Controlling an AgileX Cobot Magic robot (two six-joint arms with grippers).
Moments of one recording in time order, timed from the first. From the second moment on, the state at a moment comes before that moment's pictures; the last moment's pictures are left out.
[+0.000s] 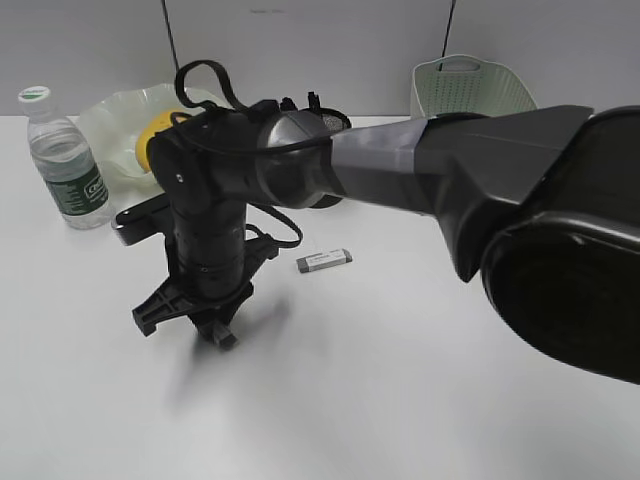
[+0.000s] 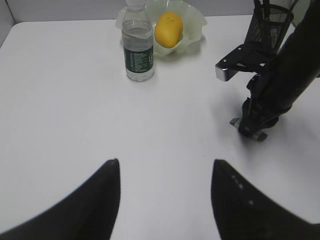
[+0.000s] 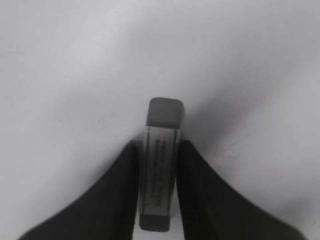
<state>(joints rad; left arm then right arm) -0.04 -0.01 -0.52 -0.11 1.06 0.04 0.92 2.47 -1.96 0.06 0.96 0.12</state>
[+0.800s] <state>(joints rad) -0.04 -0.01 -0.52 -0.11 1.06 0.04 0.69 2.30 -2.14 -0.06 1.04 0.07</state>
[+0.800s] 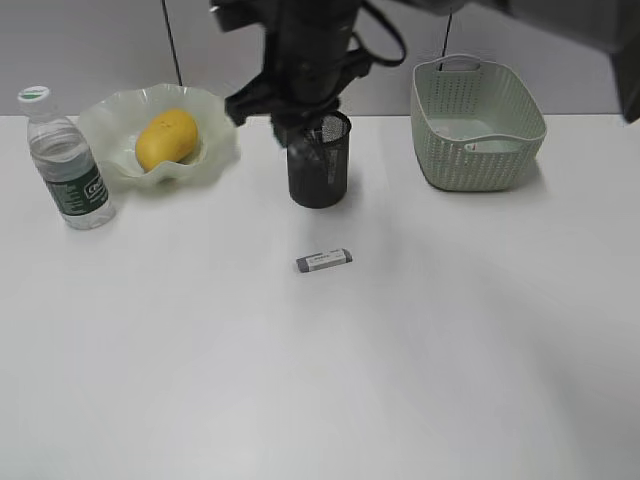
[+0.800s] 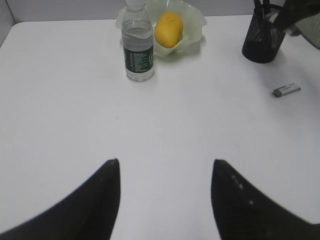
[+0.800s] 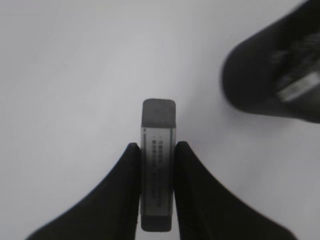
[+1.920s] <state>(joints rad) -0.04 -0.01 -0.52 -0.11 1.06 0.04 0.53 2.42 -2.14 -0.06 0.66 0.07</state>
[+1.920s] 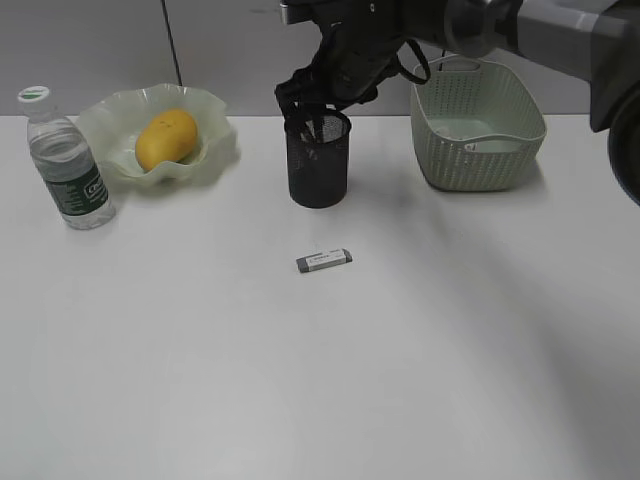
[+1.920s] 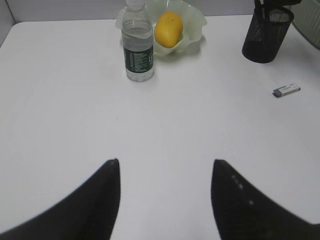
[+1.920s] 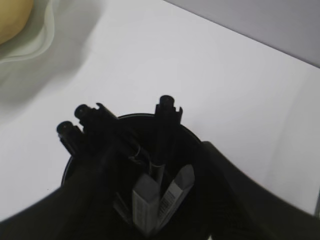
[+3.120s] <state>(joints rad) -0.04 -0.01 -0.52 -0.11 1.06 0.04 0.26 1.49 -1.42 -0.01 1.08 0.00</state>
